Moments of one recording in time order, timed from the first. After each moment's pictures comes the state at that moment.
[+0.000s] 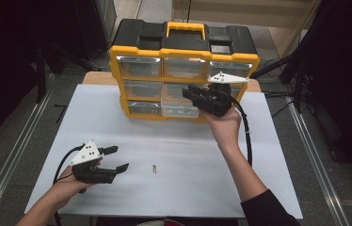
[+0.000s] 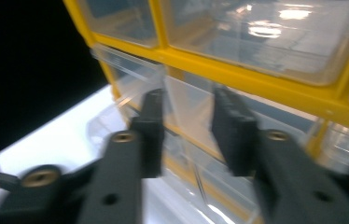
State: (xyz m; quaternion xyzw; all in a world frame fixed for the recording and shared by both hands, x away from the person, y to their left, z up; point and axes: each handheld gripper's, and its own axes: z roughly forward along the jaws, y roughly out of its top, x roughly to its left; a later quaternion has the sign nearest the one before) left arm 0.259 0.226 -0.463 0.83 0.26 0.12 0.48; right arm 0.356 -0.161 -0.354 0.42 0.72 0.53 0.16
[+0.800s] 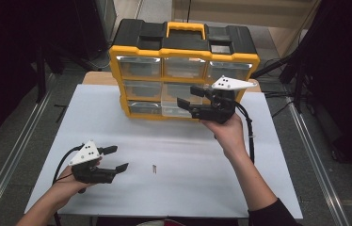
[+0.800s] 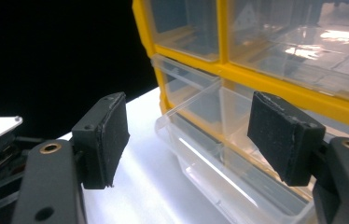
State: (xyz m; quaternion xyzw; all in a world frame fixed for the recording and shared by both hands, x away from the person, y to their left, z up) left arm 0.259 0.227 -0.463 0.83 0.26 0.12 0.48; right arm 0.329 -0.162 -0.344 0.34 0.73 0.58 0.14
